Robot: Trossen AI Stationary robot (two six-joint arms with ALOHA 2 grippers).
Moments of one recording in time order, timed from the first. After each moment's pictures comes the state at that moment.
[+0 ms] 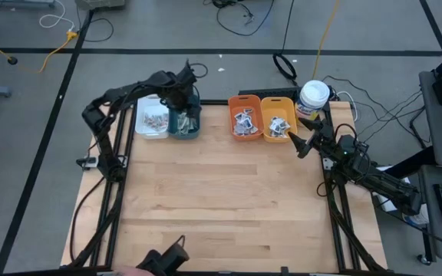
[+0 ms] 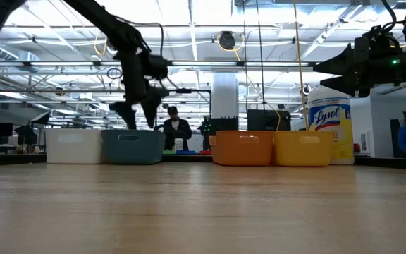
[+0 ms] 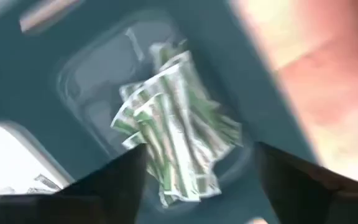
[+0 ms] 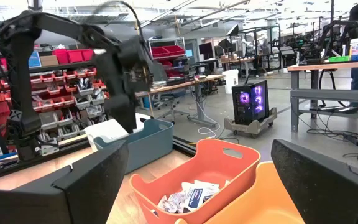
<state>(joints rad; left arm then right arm) 0.78 1.85 1.45 -0.98 0.11 -0.29 -0.54 0.02 0.02 0.13 0.08 0.14</state>
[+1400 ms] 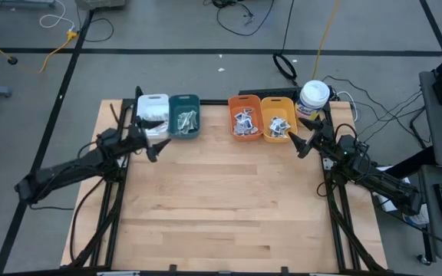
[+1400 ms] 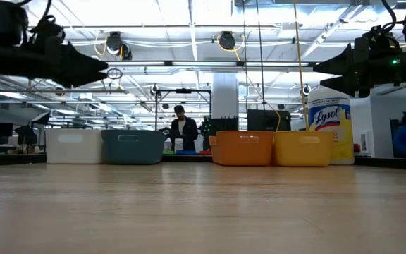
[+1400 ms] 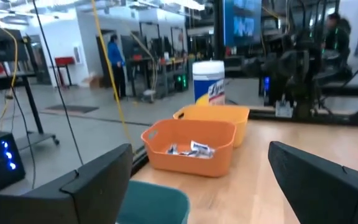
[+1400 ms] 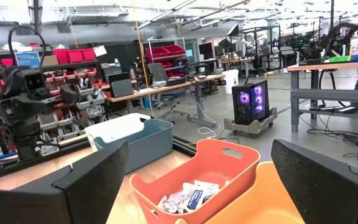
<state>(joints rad) 0.53 0.33 0.05 0.34 0.13 0.08 -0.54 0.02 0.02 0.13 0.08 0.14</state>
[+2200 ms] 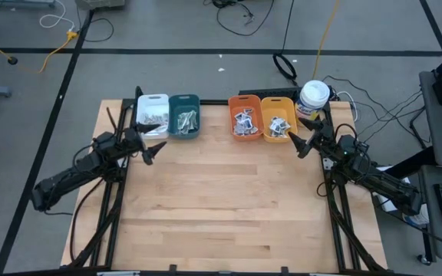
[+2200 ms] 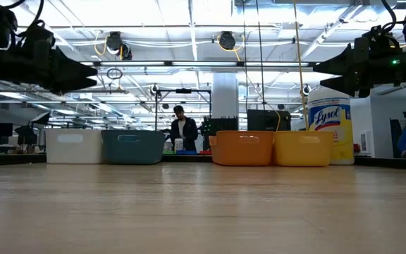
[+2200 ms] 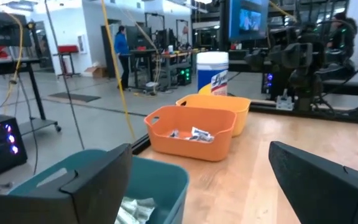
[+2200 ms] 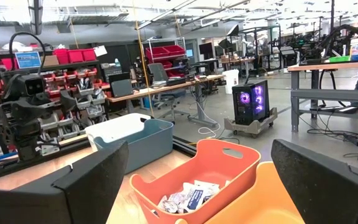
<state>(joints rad) 0.54 0.00 0.02 0.03 0.12 0.03 -0.54 0.02 0.02 0.13 0.08 0.15</state>
